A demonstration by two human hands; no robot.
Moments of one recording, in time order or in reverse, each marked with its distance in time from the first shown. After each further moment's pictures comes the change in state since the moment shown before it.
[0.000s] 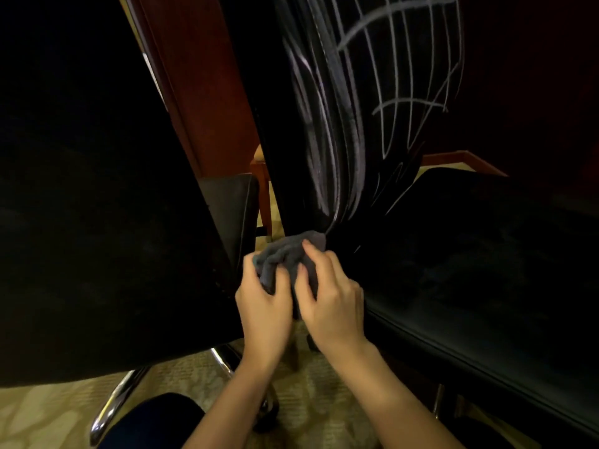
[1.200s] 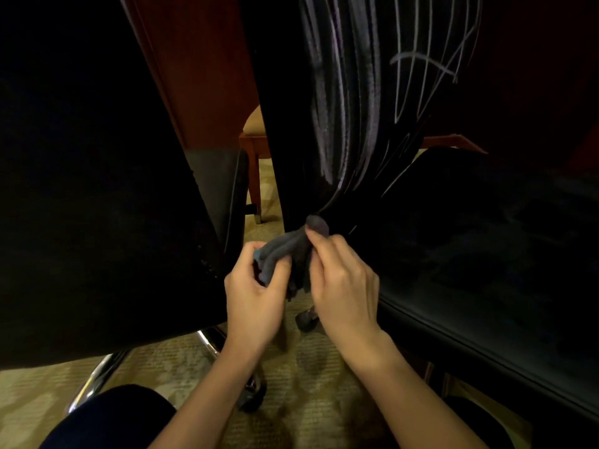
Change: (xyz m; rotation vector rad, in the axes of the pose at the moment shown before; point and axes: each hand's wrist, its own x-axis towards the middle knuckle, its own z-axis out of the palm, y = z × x) left_hand -0.001 -0.020 -0.011 -0.009 -0.166 0.033; right_hand -0.005 0.011 -0.010 -0.229 -0.113 0.034
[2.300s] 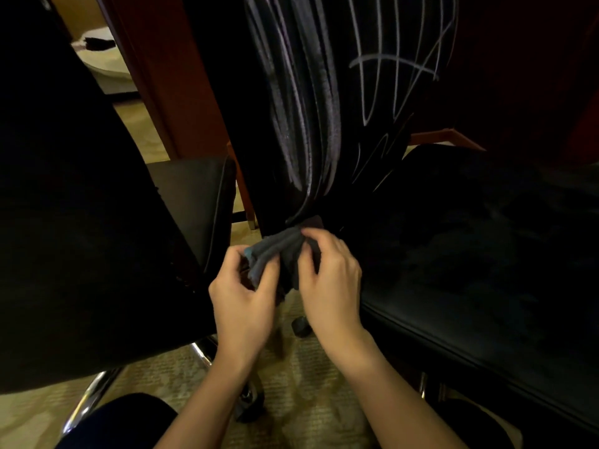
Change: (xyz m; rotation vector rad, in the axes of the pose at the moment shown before) left_hand 0.005 0.007 0.015 0.084 0.087 0.009; right_hand 0.016 0.003 0.001 0.249 0.082 0.243
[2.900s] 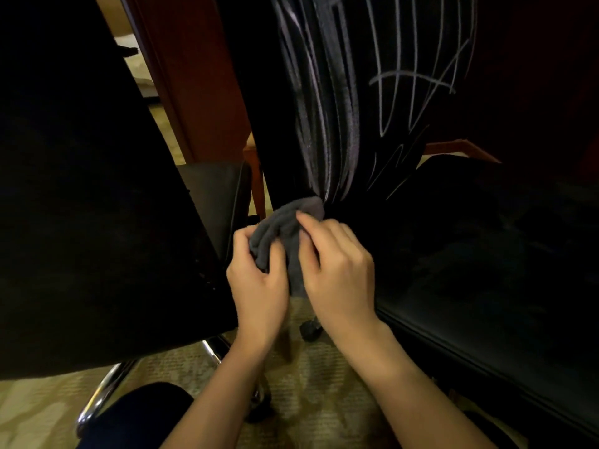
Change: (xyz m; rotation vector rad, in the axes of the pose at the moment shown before) left_hand 0.014 0.016 0.005 -0.054 0.125 0.057; right_hand 0.013 -0.019 -0.009 -0.082 0.035 -0.329
